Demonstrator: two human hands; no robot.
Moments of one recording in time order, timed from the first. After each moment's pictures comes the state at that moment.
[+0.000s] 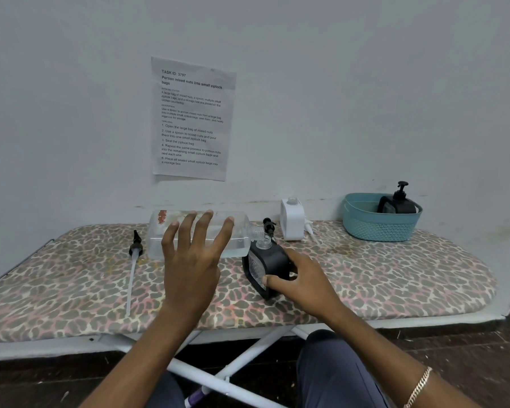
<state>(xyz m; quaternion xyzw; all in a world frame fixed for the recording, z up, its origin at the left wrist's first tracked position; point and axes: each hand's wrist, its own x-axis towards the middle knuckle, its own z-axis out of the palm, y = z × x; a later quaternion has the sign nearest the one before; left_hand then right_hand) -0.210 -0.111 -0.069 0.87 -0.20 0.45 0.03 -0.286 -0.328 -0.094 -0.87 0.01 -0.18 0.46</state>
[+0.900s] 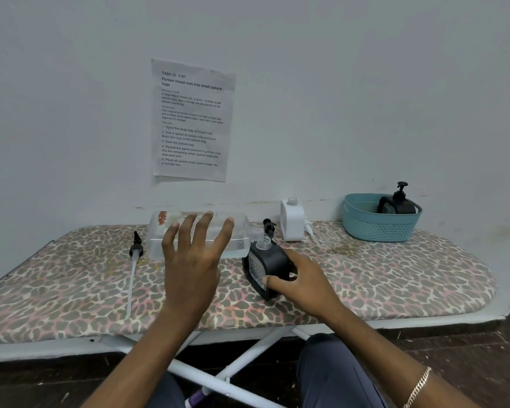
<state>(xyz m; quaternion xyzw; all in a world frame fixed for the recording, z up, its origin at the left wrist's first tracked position) -0.211 -0.111 -0.069 0.87 -0.20 0.45 0.03 -0.285 -0.328 -0.095 -0.87 0.01 -0.18 0.47</state>
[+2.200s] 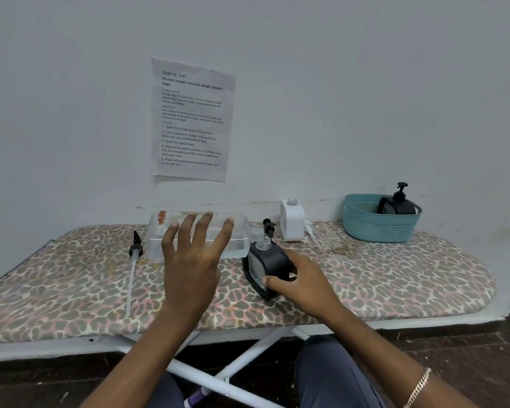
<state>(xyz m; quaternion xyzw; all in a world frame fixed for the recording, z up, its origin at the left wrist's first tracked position) -0.211 -0.110 -0.069 0.87 -0.20 0.45 0.02 -0.286 -0.327 -0.093 -0.87 0.01 -0.18 0.46</state>
